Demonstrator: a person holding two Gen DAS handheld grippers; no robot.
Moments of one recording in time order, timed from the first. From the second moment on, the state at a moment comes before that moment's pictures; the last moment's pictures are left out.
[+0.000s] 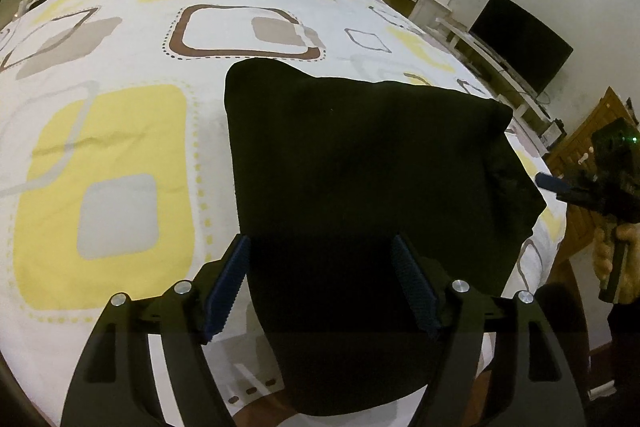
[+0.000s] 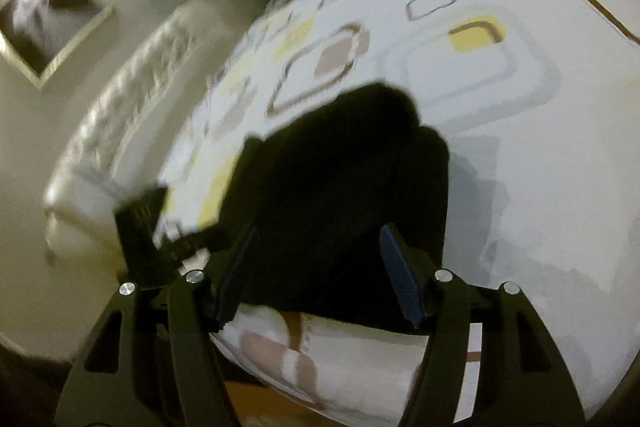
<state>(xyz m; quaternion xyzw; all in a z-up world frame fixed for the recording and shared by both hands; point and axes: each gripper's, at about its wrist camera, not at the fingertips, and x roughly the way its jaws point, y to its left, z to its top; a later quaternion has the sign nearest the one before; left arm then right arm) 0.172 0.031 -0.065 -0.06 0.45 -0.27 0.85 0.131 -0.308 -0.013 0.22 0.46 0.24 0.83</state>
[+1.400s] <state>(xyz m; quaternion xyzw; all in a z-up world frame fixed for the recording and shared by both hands) 0.182 0.022 -0.083 -0.08 0.48 -0.26 0.84 0.113 -0.333 -0.068 0.16 0.52 0.22 0.81</state>
